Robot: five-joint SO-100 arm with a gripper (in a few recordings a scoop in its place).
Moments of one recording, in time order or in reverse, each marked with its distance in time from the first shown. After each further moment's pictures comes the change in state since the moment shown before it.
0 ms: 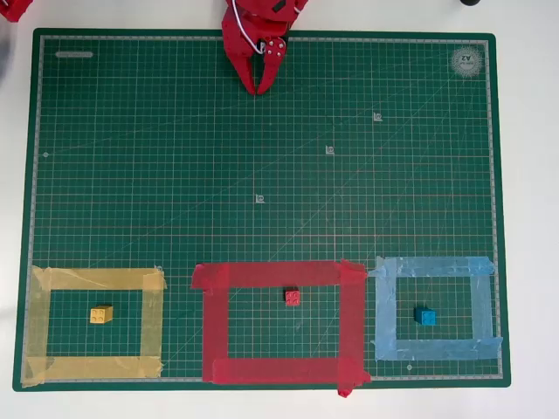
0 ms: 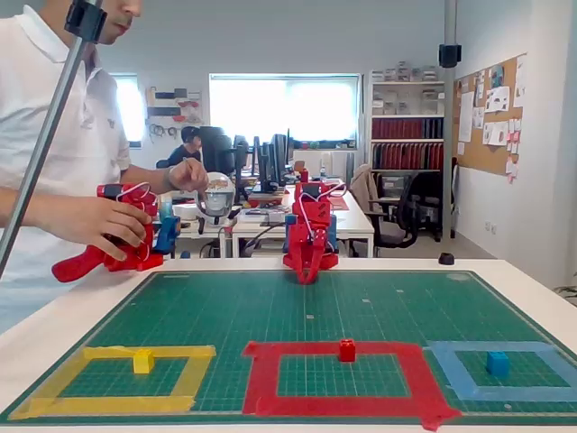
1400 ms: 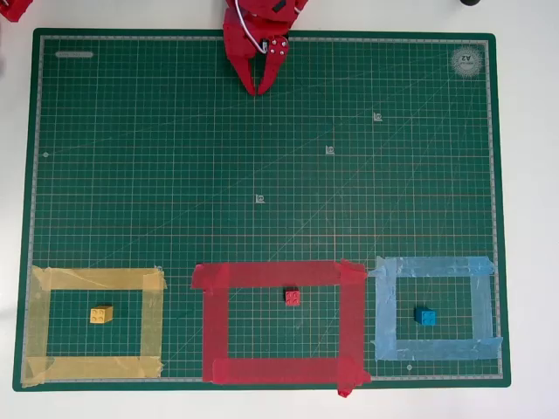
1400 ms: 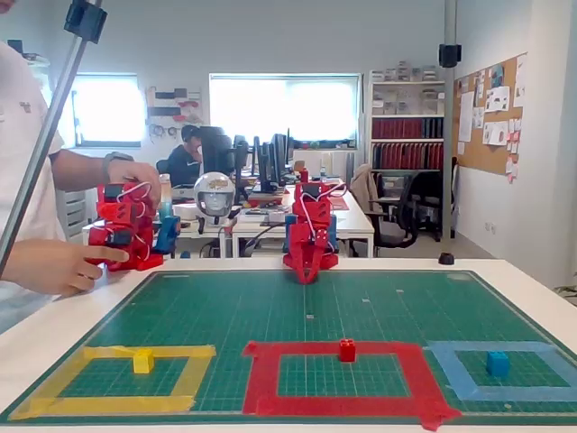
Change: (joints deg) arm -0.1 0.0 0.0 0.0 -6.8
